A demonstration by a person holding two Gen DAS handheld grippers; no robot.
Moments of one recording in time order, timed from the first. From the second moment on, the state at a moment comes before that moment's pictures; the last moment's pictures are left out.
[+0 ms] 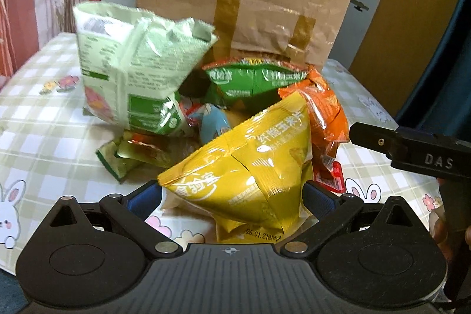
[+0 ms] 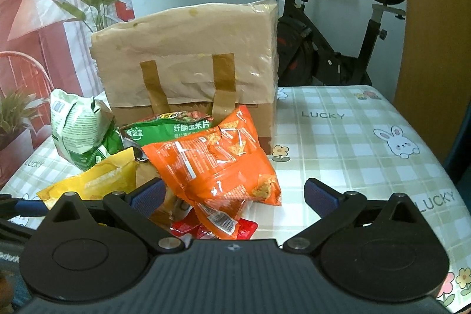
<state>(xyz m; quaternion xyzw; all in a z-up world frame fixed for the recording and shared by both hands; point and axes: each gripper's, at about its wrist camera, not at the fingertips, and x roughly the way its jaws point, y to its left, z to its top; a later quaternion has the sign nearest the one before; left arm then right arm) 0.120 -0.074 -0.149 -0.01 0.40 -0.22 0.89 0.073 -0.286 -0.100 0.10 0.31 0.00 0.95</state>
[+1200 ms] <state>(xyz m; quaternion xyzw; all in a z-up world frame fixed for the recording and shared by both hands) 0.102 -0.033 -0.117 -0.05 0.30 -0.19 0.93 0.086 -0.266 -0.121 -0.01 0.29 0.02 0.96</state>
